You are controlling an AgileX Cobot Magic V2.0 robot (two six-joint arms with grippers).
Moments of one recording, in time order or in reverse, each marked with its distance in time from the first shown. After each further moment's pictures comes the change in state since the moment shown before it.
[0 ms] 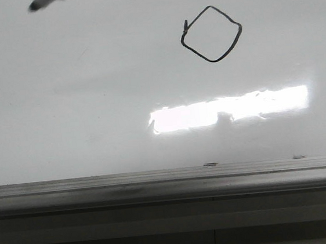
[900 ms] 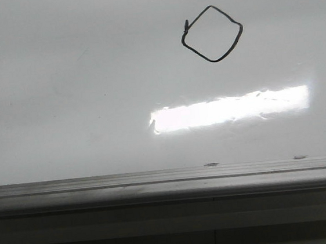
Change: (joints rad) left arm -0.194 0.261 -0.064 0.066 0.182 0.037; right arm 0.166 0.150 -0.140 0.066 -0.067 -0.087
